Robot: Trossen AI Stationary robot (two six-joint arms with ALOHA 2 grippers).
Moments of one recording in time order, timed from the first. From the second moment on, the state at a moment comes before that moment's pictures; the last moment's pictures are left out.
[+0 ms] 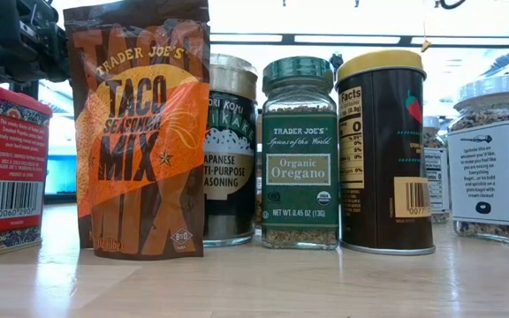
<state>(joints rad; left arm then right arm) 0.05 0.00 0.01 0.22 -0.05 0.04 0.77 1.49 1.23 -1.42 0.34 1.79</state>
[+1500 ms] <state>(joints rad) 0.05 0.00 0.01 0.22 -0.05 0.04 0.42 1.72 1.24 -1.00 0.40 1.53</state>
